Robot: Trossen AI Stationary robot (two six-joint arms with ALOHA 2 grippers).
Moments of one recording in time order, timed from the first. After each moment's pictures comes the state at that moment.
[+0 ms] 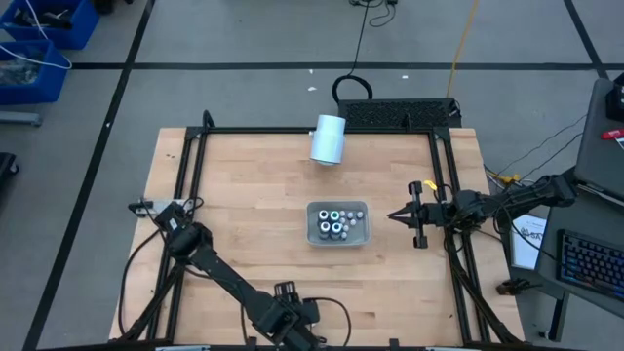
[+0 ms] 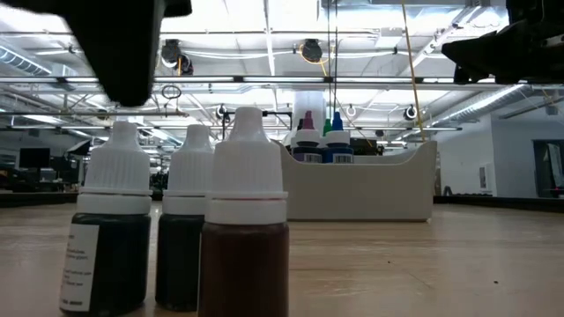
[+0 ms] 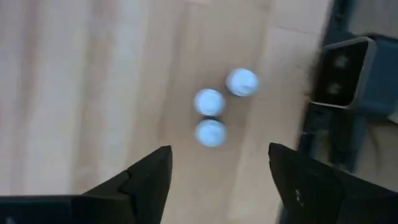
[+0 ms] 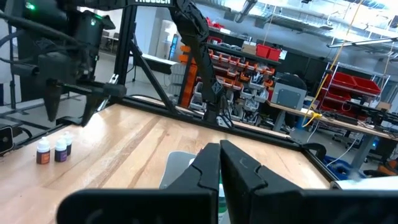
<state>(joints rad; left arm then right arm) -0.66 2.31 2.07 -1.12 -0.14 -0.84 0.20 0.33 0.02 0.41 0.10 -0.25</state>
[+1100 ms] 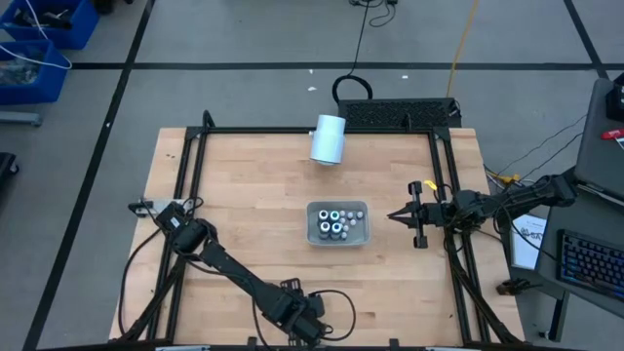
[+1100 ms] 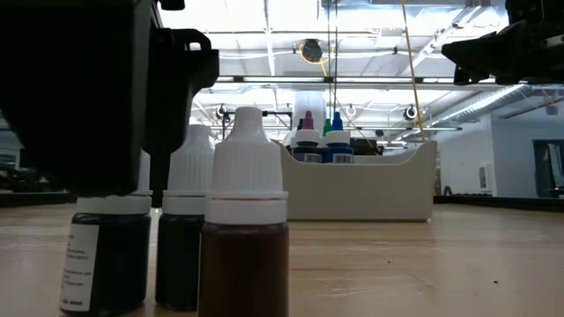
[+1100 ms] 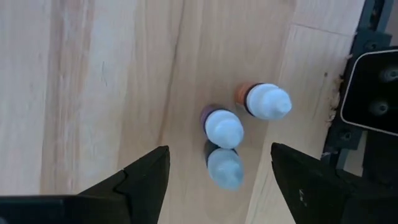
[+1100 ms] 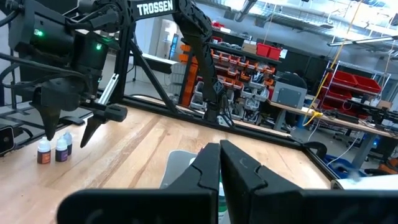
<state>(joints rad) -0.61 2.31 1.94 -0.97 -0.04 -0.79 0.20 0.33 0.02 0.41 0.10 -0.24</state>
